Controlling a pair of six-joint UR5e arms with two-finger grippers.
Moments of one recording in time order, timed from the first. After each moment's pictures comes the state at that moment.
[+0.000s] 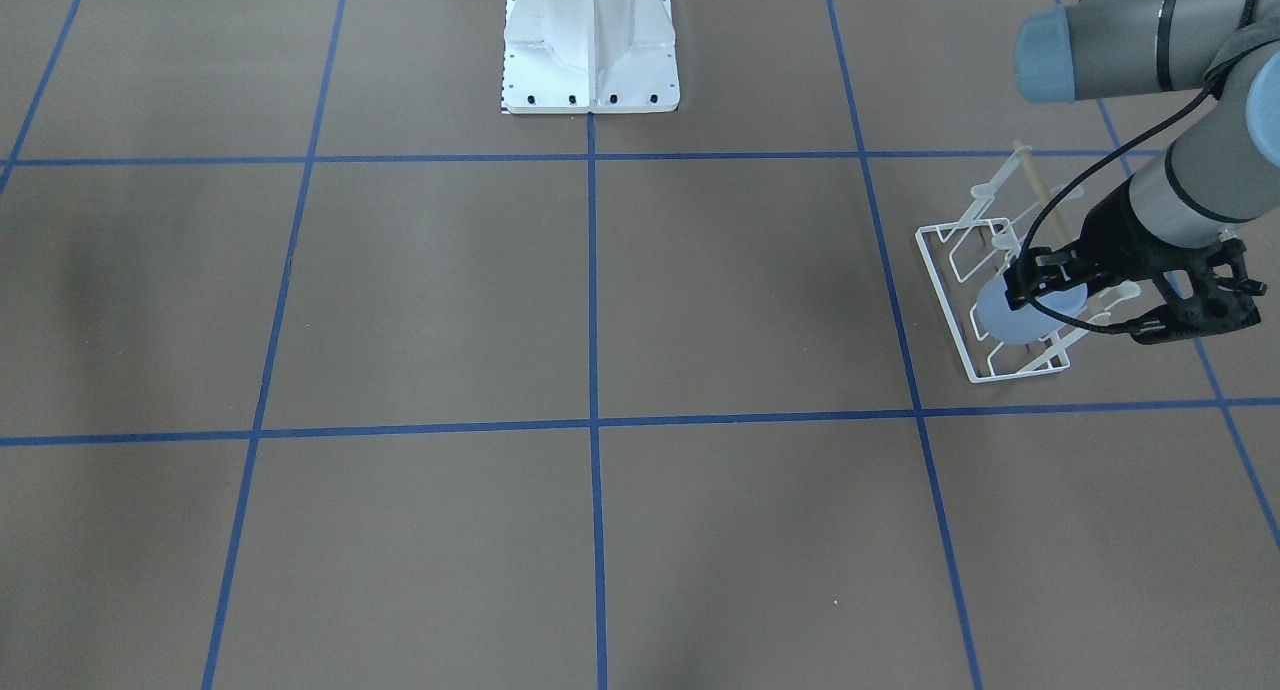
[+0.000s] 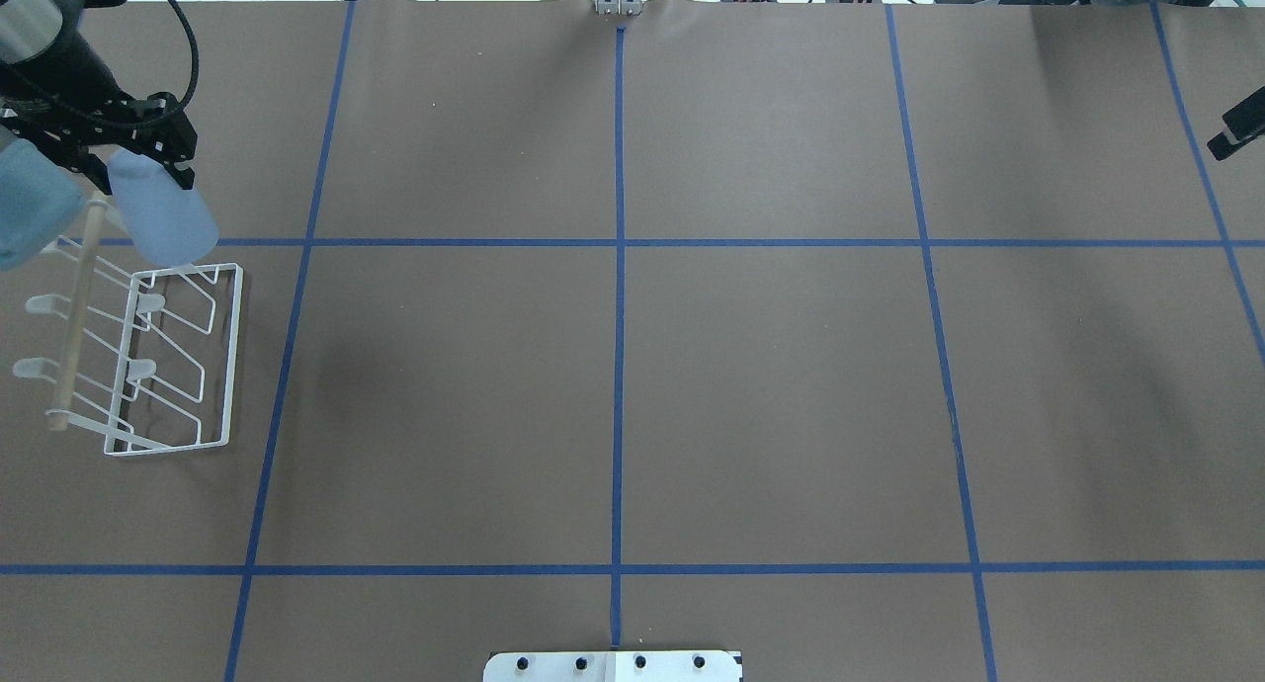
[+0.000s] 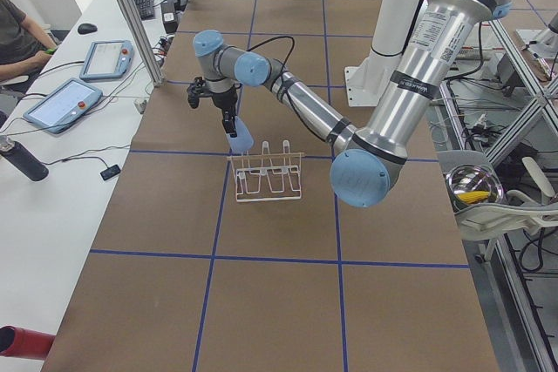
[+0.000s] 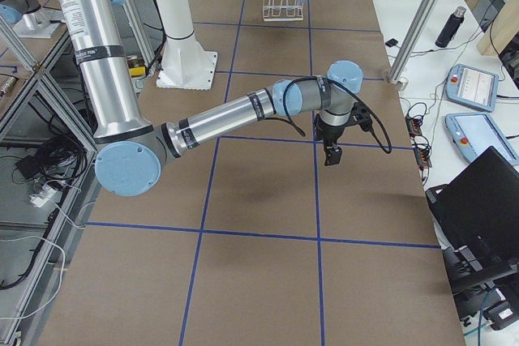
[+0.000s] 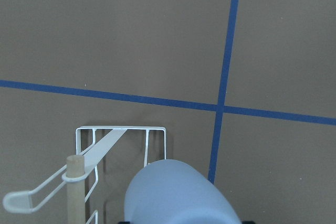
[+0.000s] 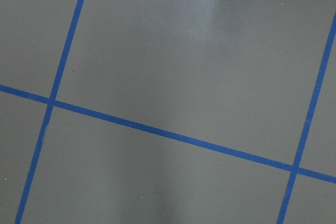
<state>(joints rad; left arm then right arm) -1.12 -1.99 -1.77 -1.27 -2.29 -0.65 1.38 -1.33 1.75 -1.76 2.33 0.02</state>
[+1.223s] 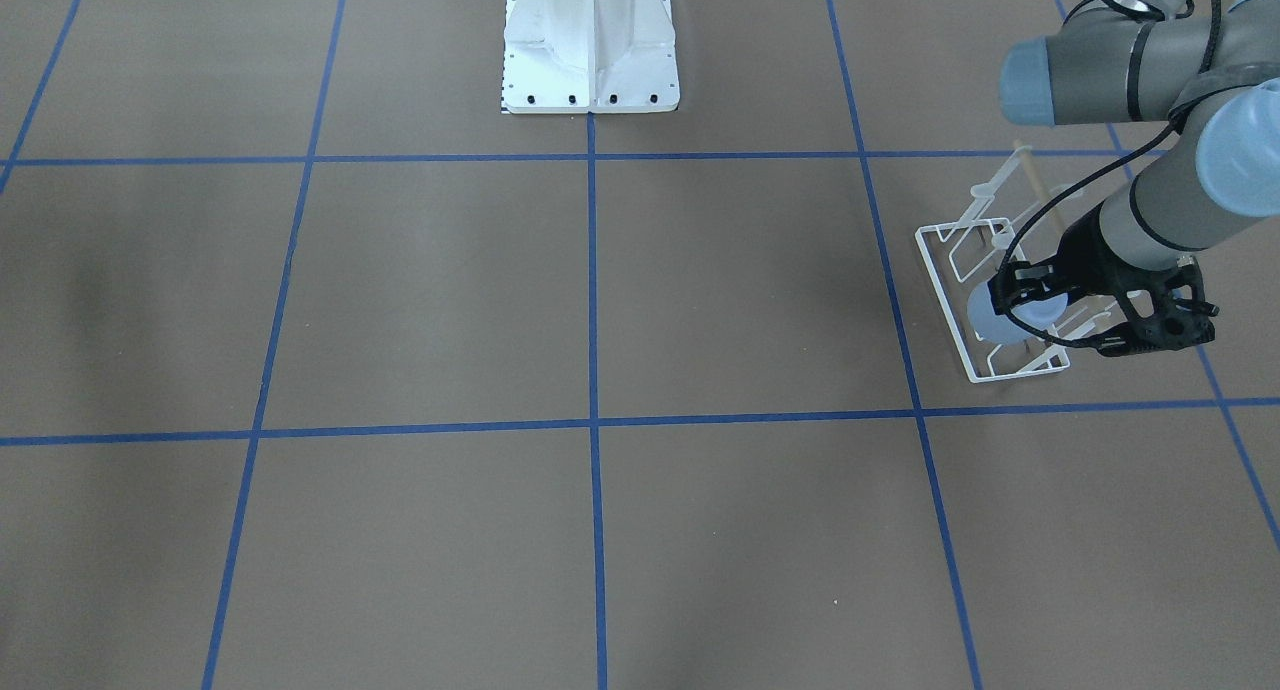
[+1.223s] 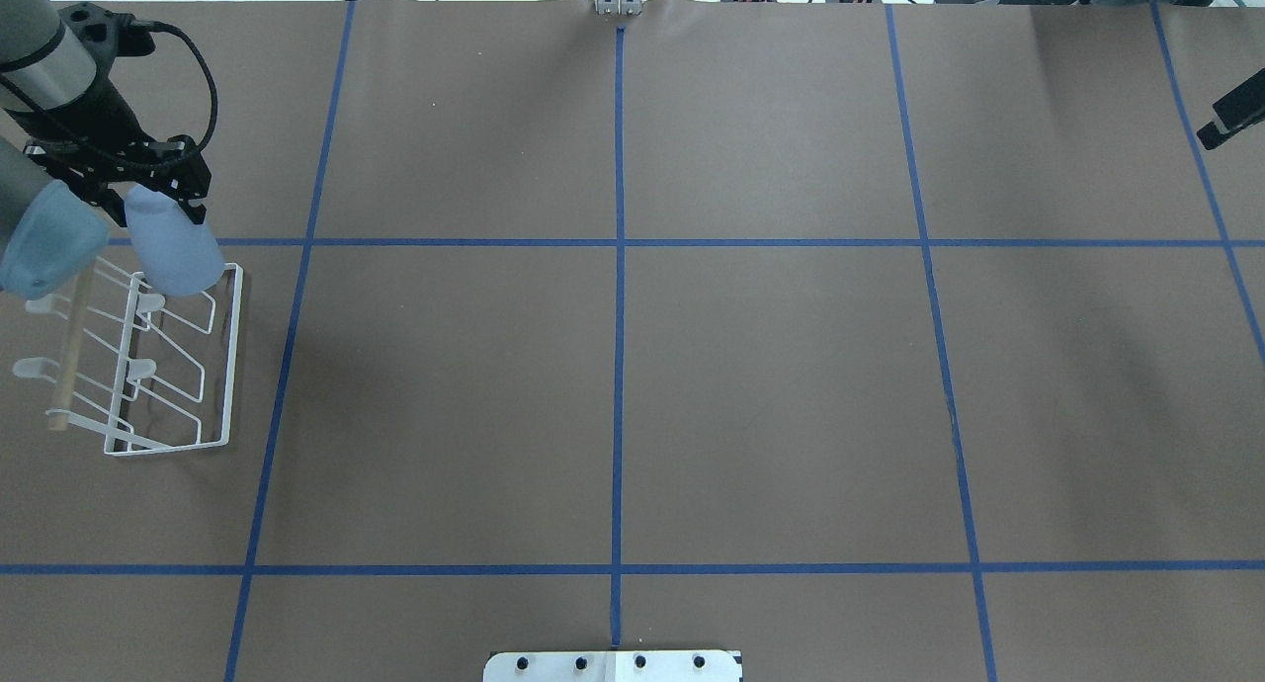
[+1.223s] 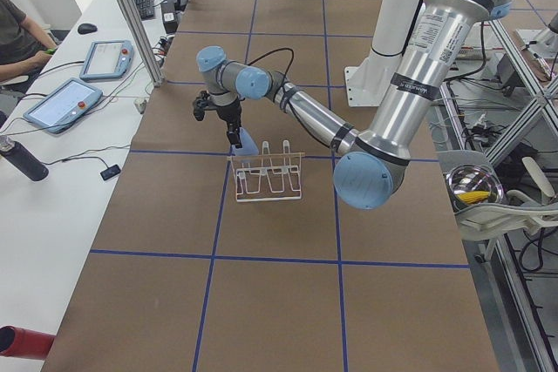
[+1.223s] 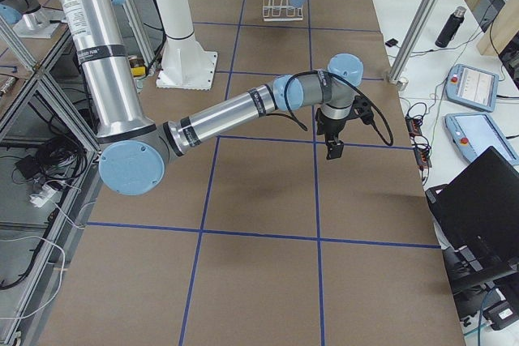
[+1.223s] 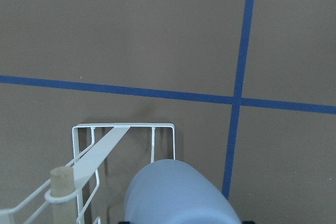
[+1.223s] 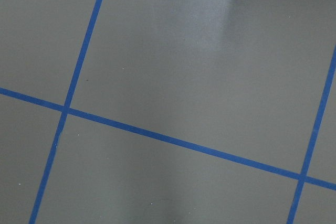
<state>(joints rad) -1.07 -1.96 -1.74 -1.29 -2.28 -0.63 1.38 -1.32 1.76 -1.77 2.34 0.03</state>
